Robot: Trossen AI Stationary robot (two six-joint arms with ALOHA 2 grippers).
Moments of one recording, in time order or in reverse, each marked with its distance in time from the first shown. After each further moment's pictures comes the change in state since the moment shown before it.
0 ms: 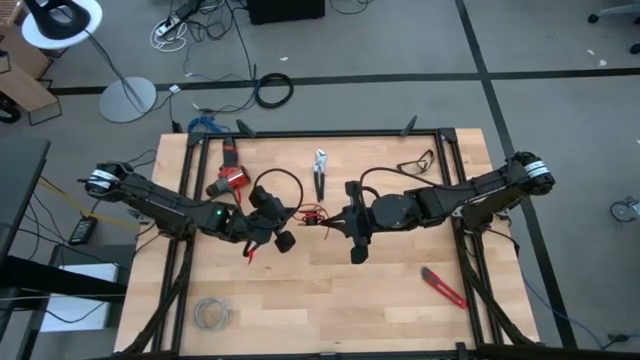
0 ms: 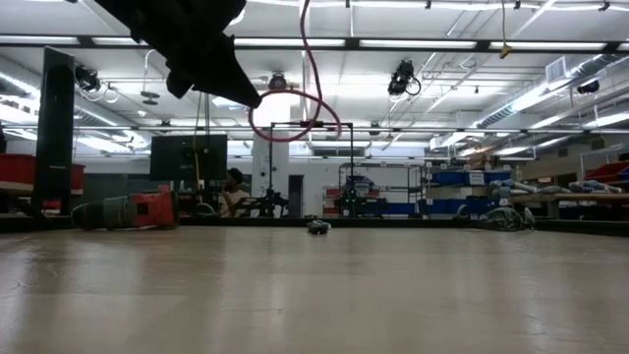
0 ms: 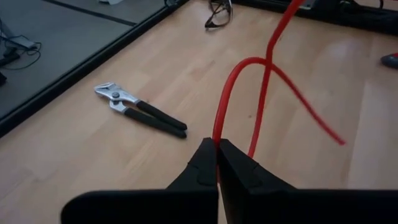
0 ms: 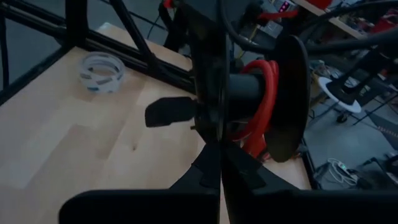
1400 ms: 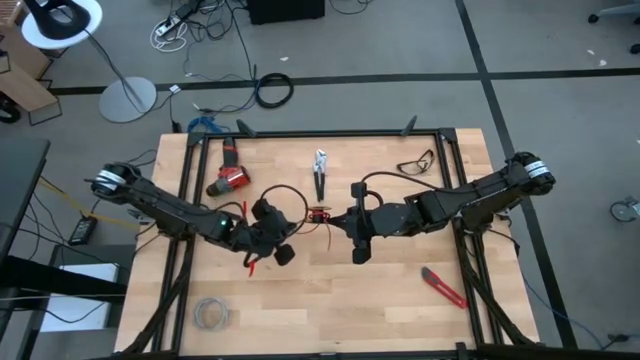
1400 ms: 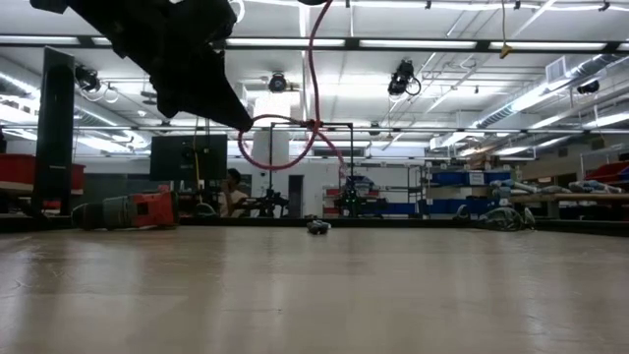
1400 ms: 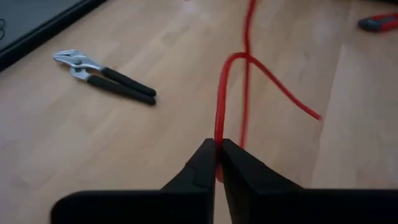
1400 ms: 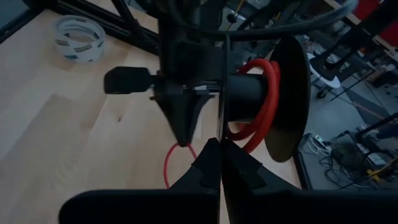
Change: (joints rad) left arm -0.067 0.077 -0.028 0.011 0.056 -0.091; right arm 0.040 0.000 0.000 -0.102 0.137 0.028
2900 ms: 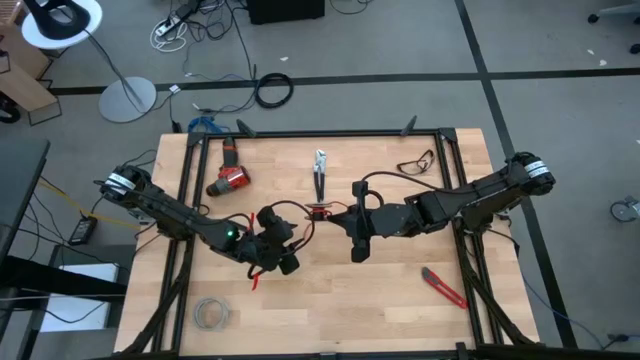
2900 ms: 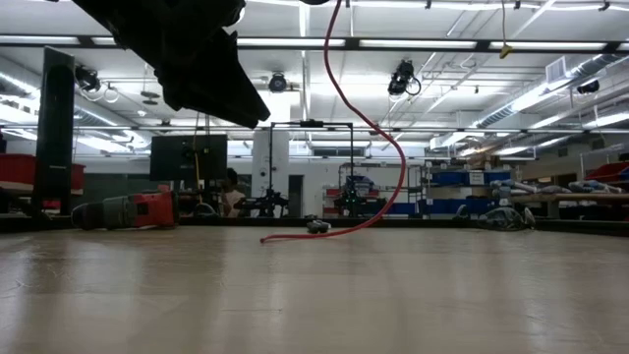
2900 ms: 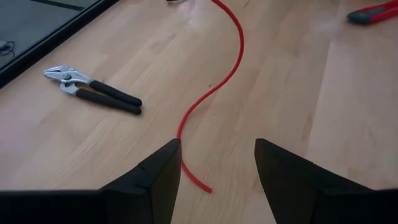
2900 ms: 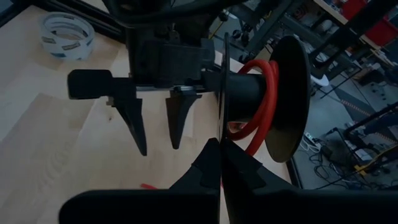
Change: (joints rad) left arm -0.062 0.090 0.068 0.016 -0.076 0.025; right arm 0.001 0.000 0.000 0.002 0.044 -0.002
